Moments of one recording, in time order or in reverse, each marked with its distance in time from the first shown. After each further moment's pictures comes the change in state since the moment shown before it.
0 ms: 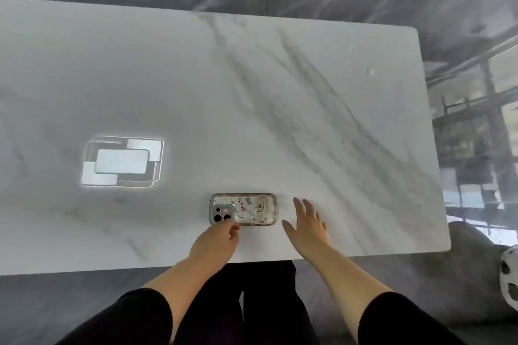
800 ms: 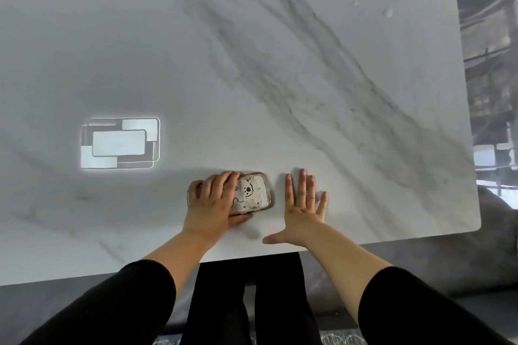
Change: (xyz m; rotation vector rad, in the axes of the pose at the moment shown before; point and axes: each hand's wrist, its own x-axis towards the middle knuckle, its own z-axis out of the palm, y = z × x) left_hand 0.085 -0.022 0.036 0.658 0.469 0.409; right_hand 0.061 0.021 0.038 -0.403 -0.193 -0.024
